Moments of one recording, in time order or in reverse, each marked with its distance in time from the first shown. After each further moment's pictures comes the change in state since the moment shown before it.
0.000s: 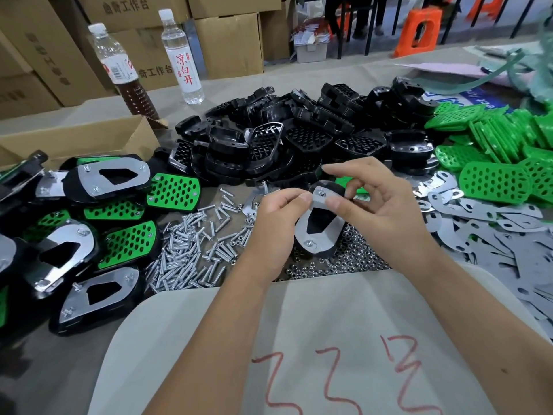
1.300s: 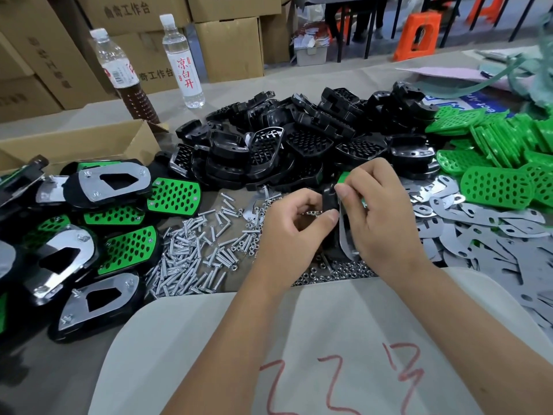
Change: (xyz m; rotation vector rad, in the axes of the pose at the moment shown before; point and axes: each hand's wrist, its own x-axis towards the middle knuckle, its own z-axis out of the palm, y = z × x) left_hand -0.011 0.006 0.011 0.243 -0.029 0.276; right_hand 0.004 0.005 0.013 -0.589 0.194 -0.194
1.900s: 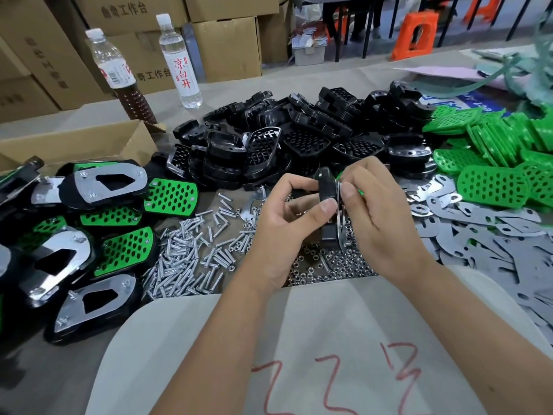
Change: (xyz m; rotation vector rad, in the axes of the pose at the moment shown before) left_hand 0.002 -0.002 -0.005 -0.465 -0.076 -0.202; right_hand 0.003 -0.004 -0.010 0.156 -0.084 -0.020
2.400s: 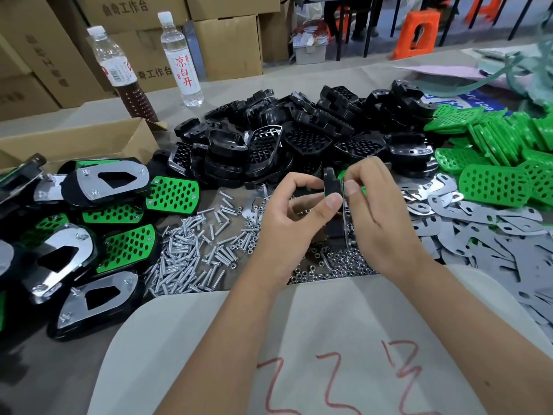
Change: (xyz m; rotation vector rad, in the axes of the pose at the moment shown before) left_hand -0.001 -0.003 0.004 0.123 0.061 0.053; right_hand 0.000 0.001 0.003 -0.014 0.008 0.066
